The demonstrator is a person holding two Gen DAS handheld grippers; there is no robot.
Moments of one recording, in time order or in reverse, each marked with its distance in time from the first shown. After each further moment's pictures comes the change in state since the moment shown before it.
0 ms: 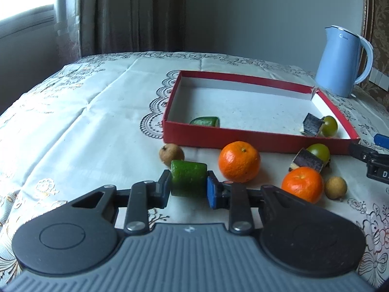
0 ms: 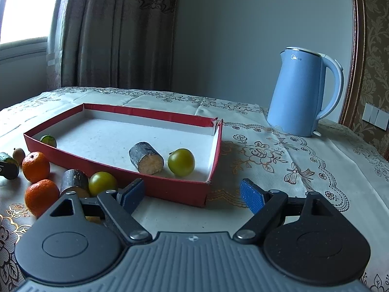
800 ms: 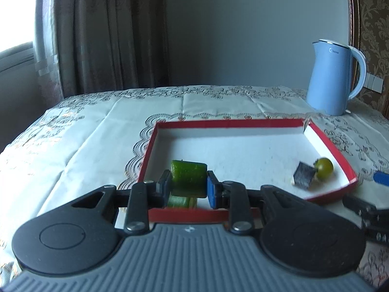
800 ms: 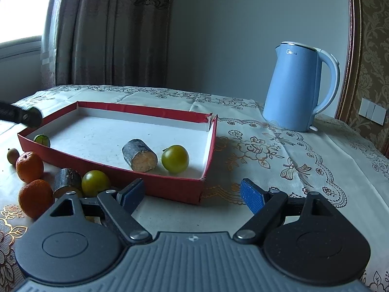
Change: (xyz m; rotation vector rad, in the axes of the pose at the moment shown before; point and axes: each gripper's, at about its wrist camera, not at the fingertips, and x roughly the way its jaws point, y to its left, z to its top) left arm 0.029 -0.033 0.066 0.091 -0.109 -0.016; right arm 0.004 -0.003 -0.001 0.016 0.019 -0.018
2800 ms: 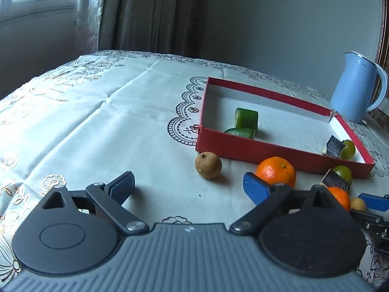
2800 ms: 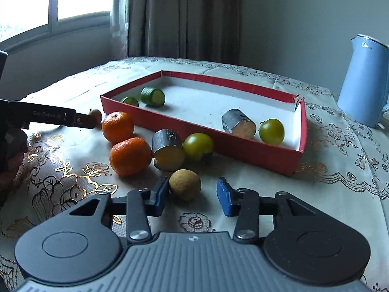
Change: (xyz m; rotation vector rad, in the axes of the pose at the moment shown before) left arm -0.021 0.062 -0.076 -0.208 0.067 0.034; right arm -0.016 0.047 -0.014 -0.121 0.117 0.332
